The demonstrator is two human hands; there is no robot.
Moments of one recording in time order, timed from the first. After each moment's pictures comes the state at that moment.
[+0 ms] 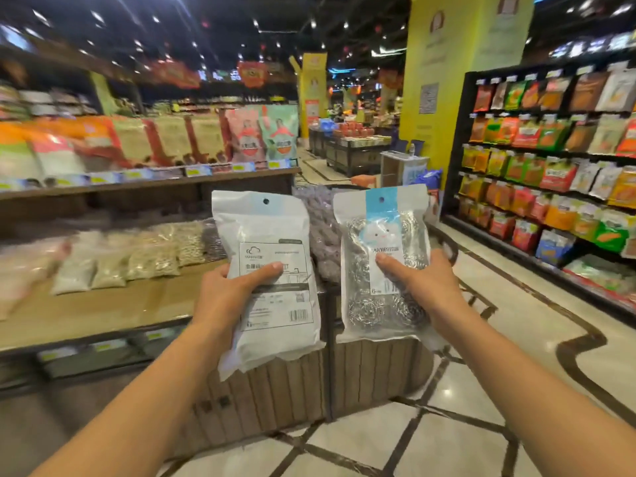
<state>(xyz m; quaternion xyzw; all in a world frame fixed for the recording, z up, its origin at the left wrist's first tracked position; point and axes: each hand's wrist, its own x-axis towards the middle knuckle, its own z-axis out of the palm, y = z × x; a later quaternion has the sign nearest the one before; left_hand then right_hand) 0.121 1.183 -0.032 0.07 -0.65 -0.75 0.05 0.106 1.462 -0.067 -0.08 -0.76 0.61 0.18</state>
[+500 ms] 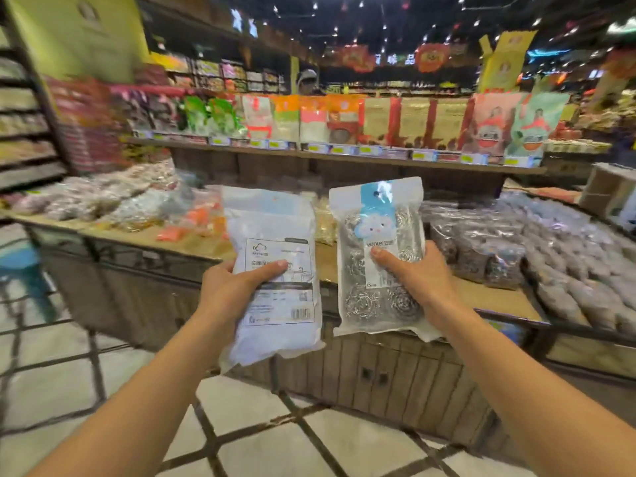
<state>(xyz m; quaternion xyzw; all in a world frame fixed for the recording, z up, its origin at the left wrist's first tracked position) 0.235 0.749 -0.053 0.25 -0.63 -0.71 0.22 0.081 0.980 -0.072 0.11 -0.78 0.61 0.01</state>
